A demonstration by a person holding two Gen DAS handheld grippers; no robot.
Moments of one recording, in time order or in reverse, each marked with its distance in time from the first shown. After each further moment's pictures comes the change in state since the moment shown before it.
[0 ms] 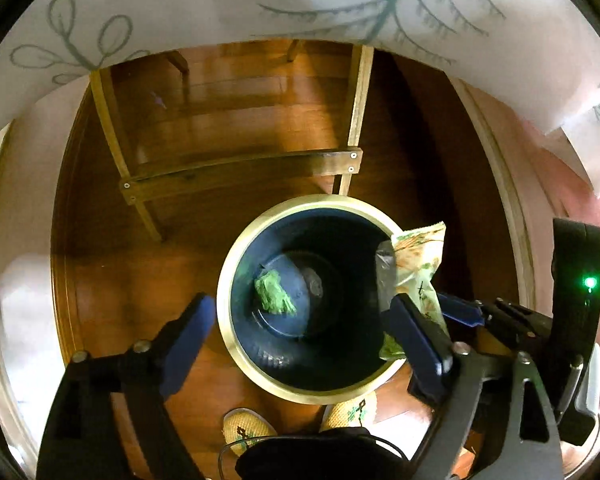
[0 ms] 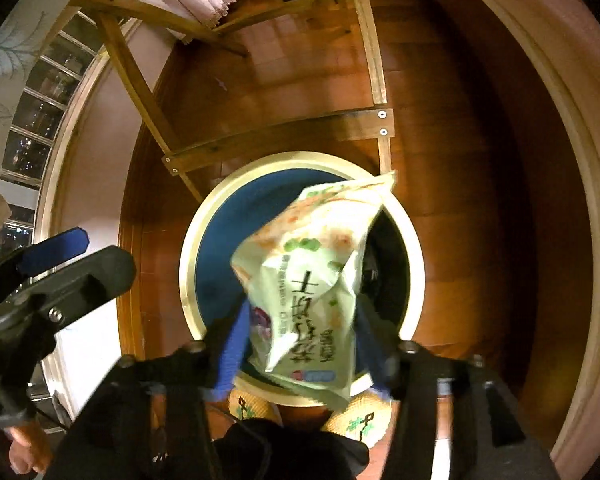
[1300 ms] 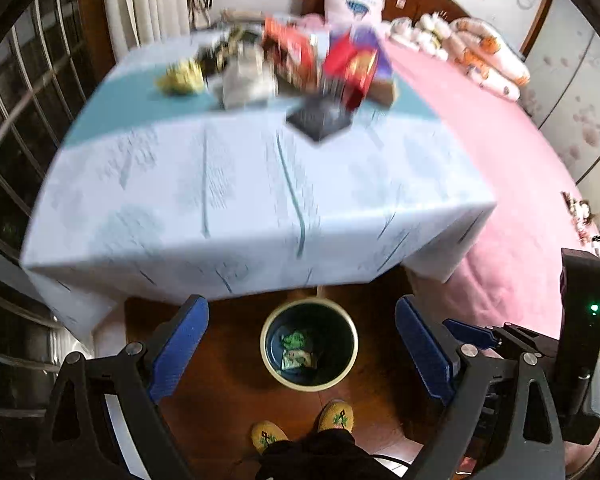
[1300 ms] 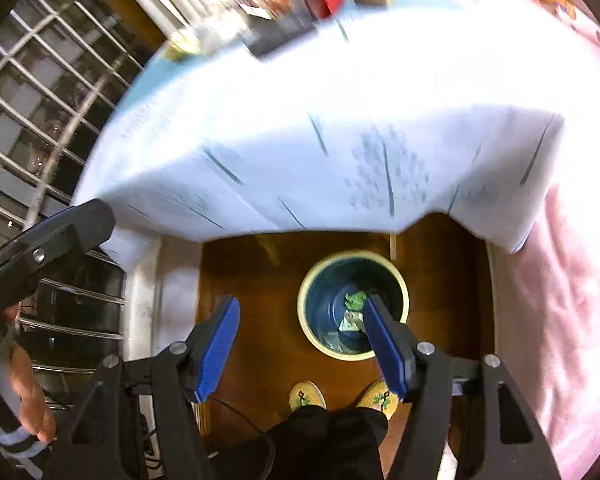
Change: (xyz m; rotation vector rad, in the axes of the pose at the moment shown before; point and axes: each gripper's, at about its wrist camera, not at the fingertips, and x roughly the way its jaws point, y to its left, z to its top) left arm -0.382 -0.009 0.042 0.072 -0.291 -0.025; right arm -0.333 0.122 0.008 -0.027 -0.220 0.015
